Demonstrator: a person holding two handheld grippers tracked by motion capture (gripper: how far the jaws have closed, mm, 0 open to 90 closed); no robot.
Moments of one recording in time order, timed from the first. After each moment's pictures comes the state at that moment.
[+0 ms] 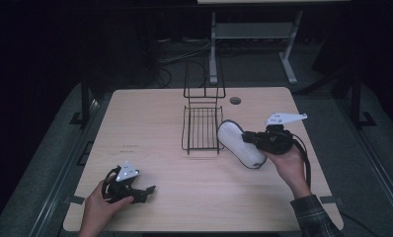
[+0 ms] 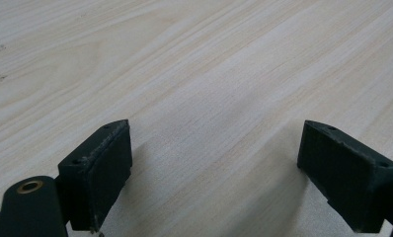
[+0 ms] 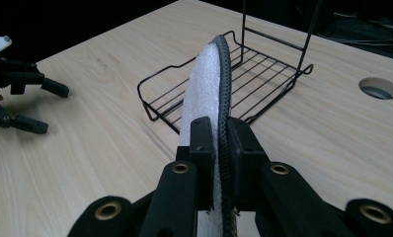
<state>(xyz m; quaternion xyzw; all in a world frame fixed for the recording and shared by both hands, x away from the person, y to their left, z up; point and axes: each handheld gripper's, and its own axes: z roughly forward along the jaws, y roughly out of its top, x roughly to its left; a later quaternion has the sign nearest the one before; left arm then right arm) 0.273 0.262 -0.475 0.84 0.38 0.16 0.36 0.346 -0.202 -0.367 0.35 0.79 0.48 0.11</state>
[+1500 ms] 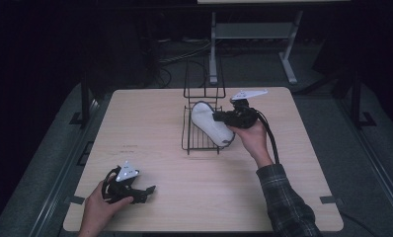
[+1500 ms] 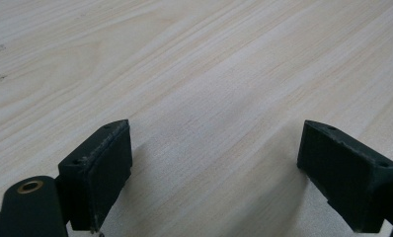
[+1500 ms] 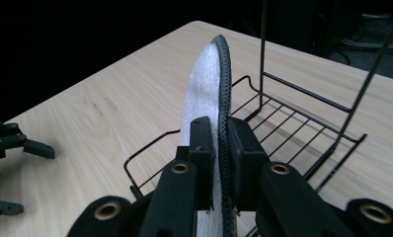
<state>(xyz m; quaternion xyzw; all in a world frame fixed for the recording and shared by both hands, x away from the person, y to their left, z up) 0.272 0.262 -0.475 0.84 0.38 0.16 0.36 0.433 -0.128 -0.370 0.36 0.78 0.50 0.07</state>
